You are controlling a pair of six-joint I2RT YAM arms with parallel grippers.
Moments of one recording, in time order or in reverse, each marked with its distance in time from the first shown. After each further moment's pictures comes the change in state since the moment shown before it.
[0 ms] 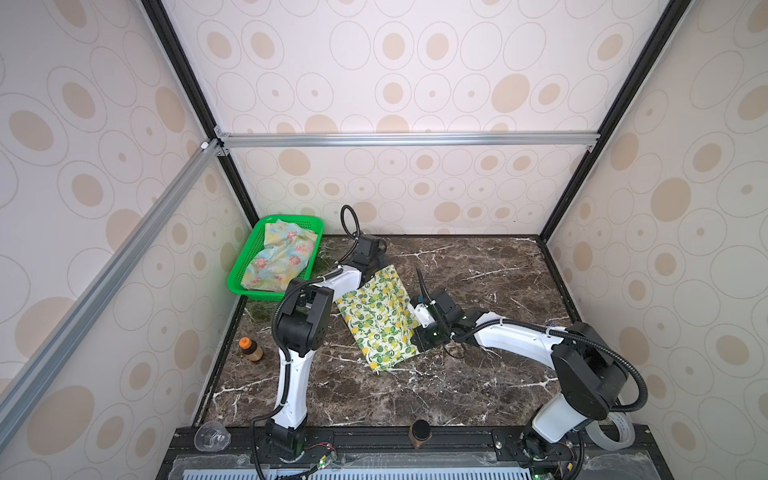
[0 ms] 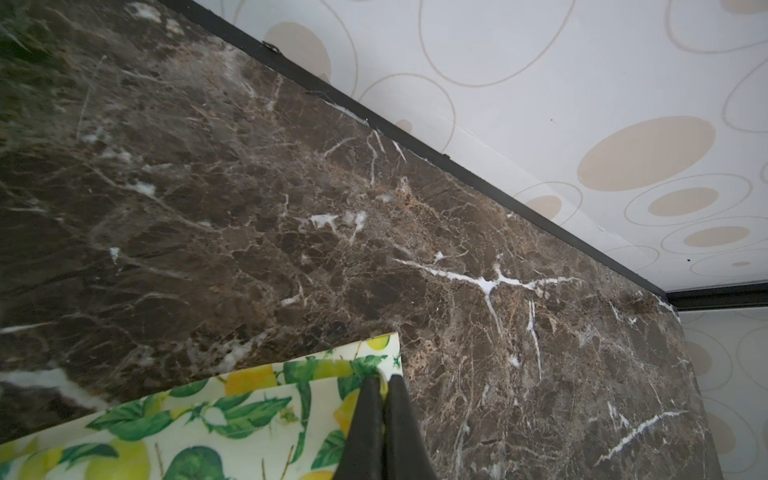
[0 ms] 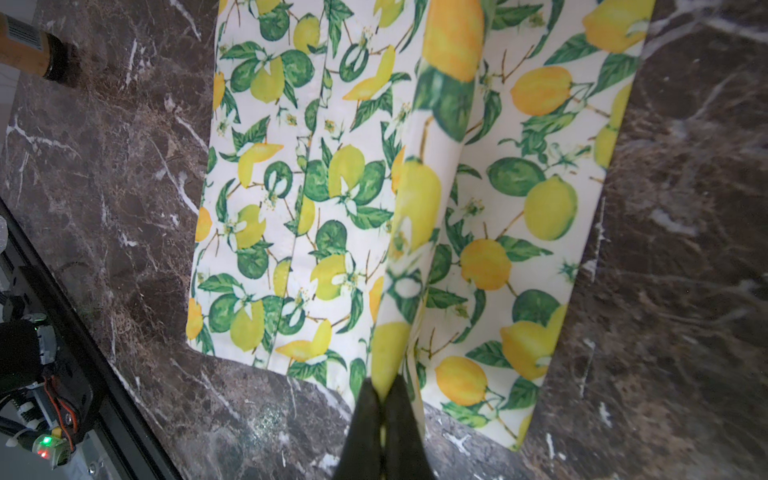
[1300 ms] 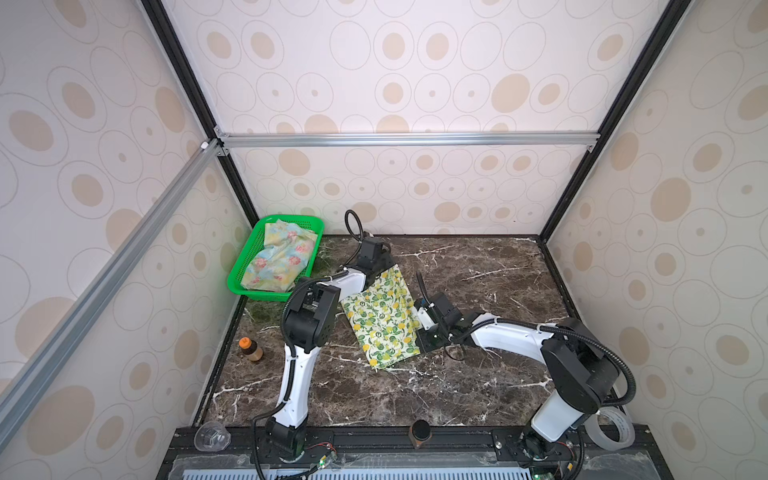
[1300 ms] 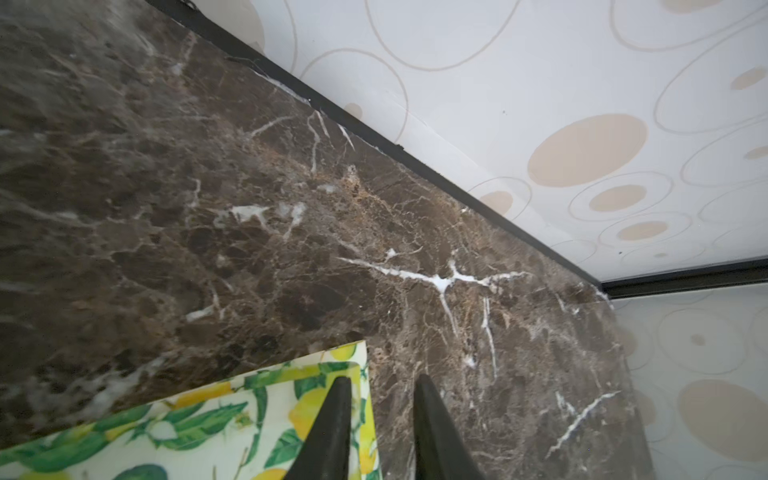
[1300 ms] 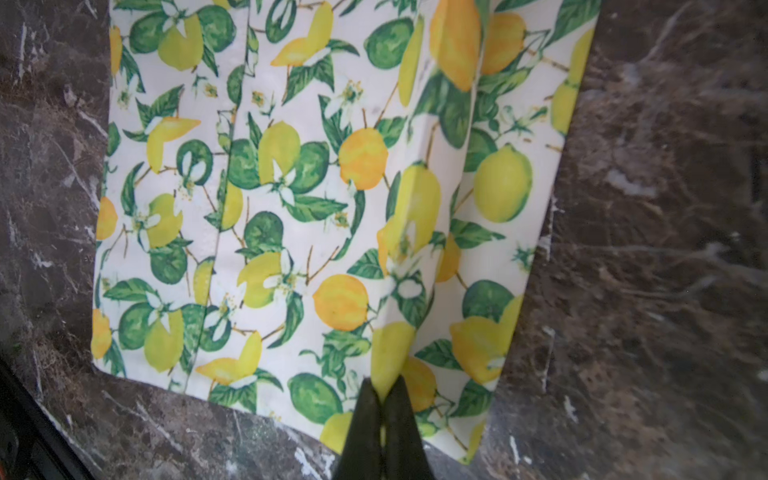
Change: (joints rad) left arm -0.024 0.064 0.011 0.153 0.089 -0.058; right arm -0.015 0.044 -0.026 0.016 0.066 0.031
